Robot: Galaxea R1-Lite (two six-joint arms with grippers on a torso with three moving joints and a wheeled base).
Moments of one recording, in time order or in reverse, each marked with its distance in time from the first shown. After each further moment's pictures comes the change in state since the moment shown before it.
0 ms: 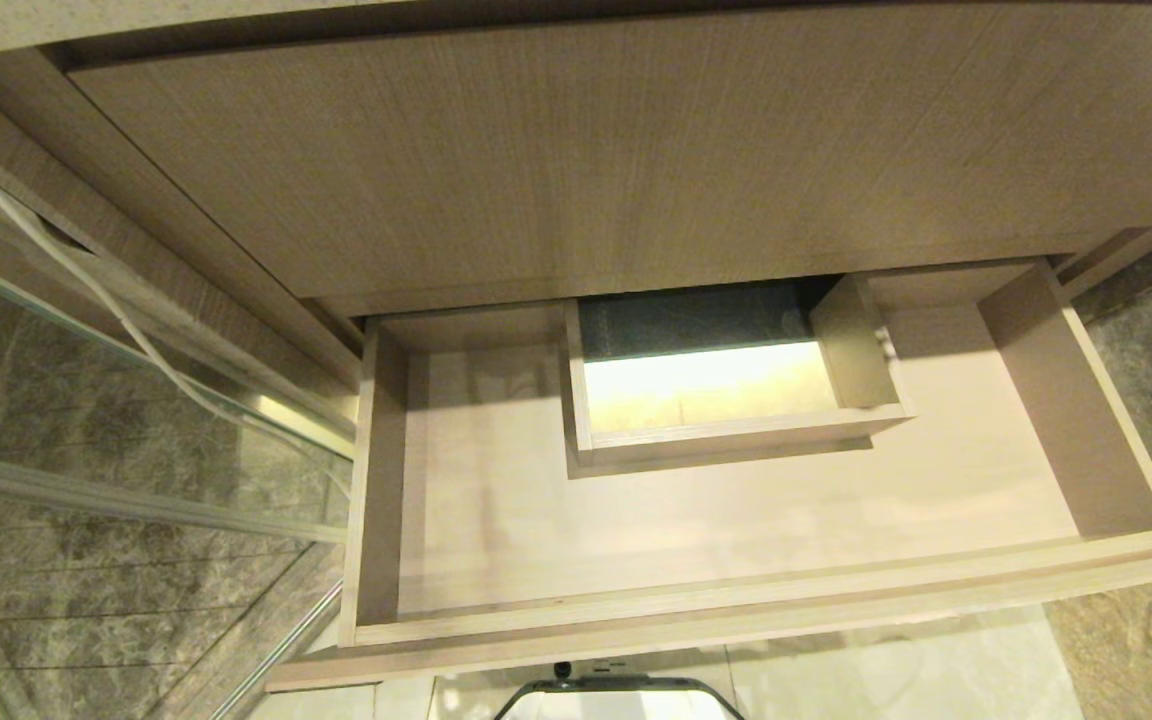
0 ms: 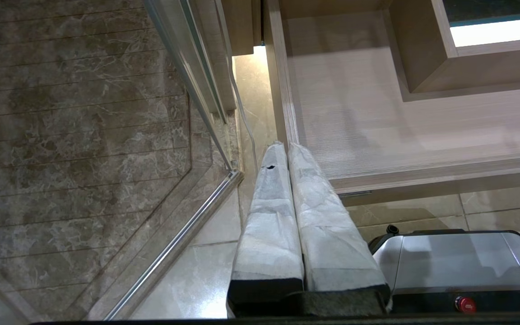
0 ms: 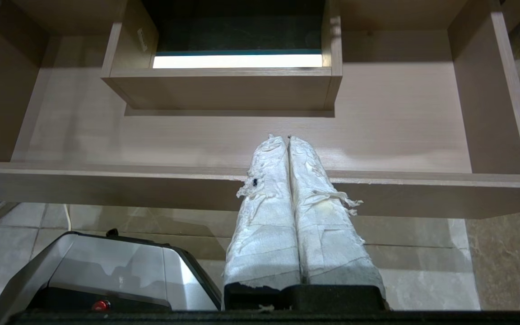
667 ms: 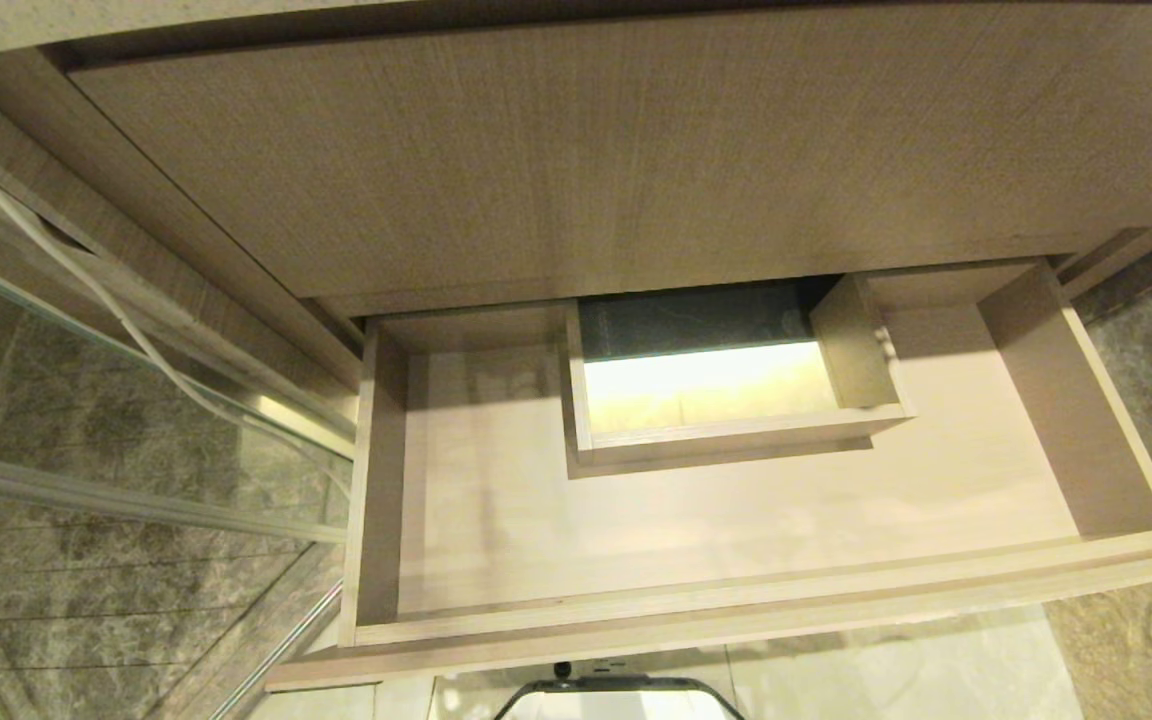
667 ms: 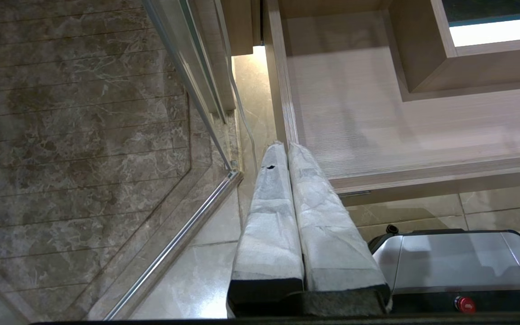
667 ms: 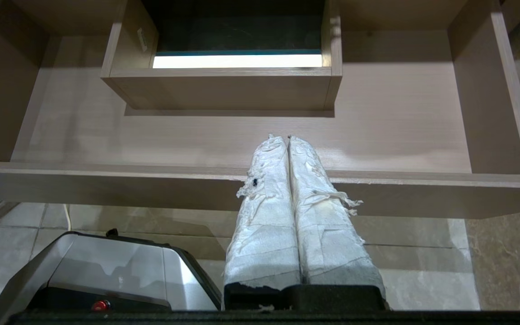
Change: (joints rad) left arm 0.000 0.000 0.000 0.000 0.000 0.000; right arm 0.000 0.000 0.000 0.000 0.000 0.000
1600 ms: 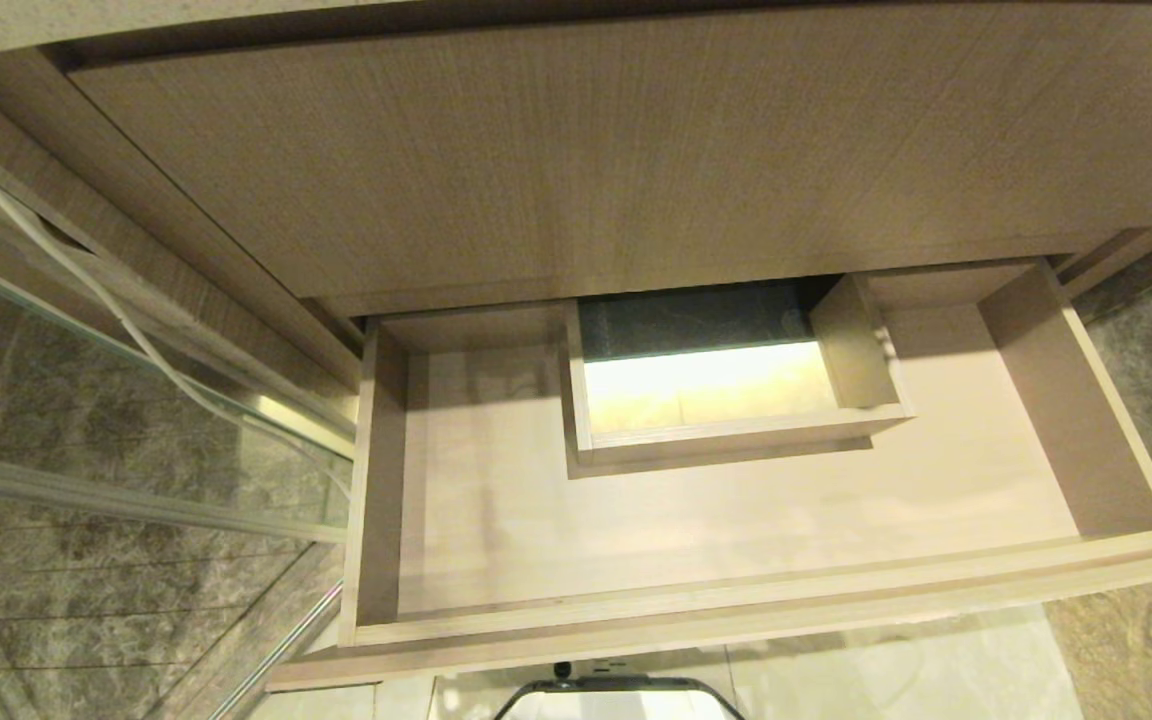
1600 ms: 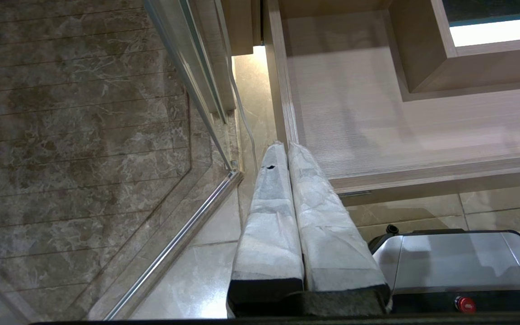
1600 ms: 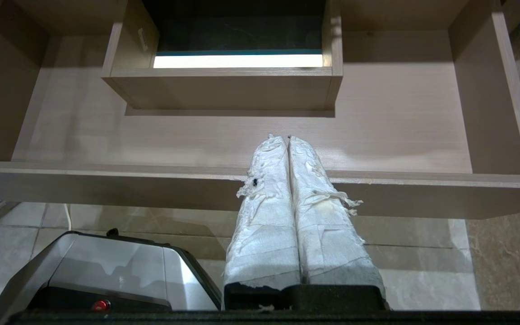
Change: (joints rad) left arm 0.000 0.000 0.000 0.000 0.000 0.000; right arm 0.001 0.000 0.000 0.000 0.000 -0.001
